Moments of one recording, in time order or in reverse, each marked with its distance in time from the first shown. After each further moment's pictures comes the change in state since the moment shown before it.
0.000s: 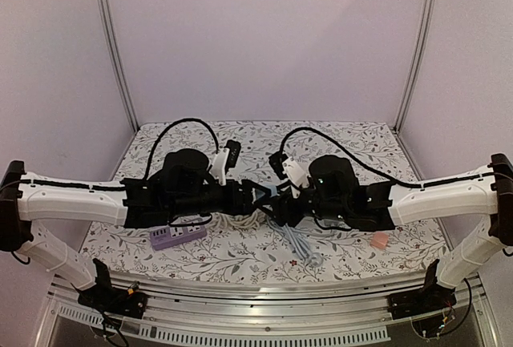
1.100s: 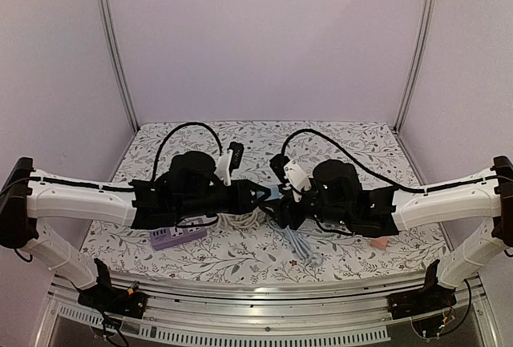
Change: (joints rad) left arm 0.001 0.061 0.010 0.058 0.004 -0.057; right arm 0.027 -0.027 -0.036 0.050 0.054 -0.070
